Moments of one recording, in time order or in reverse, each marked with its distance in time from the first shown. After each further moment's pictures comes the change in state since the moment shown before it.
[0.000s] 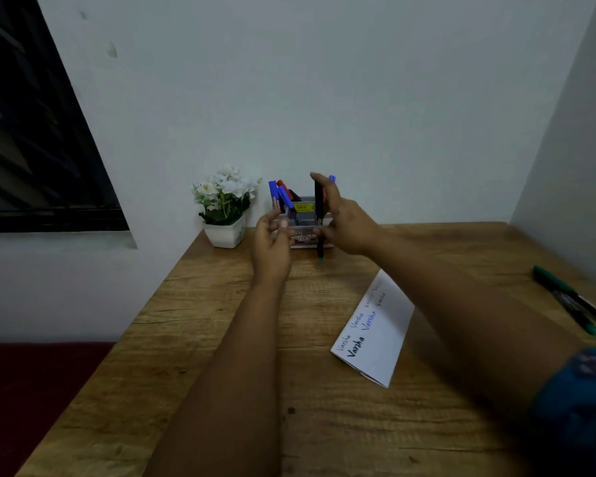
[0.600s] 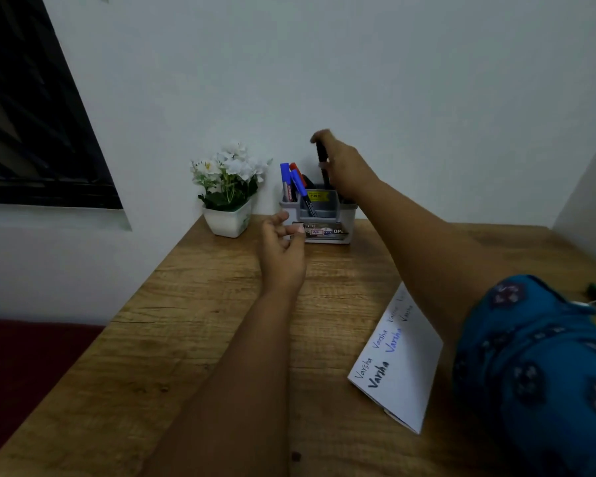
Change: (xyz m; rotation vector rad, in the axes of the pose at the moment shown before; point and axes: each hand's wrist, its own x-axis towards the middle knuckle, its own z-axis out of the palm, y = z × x) left_hand 0.011 -0.041 0.000 0.078 0.066 0.007; right_hand 0.125 0.045 0.022 -0.158 0.101 -0.013
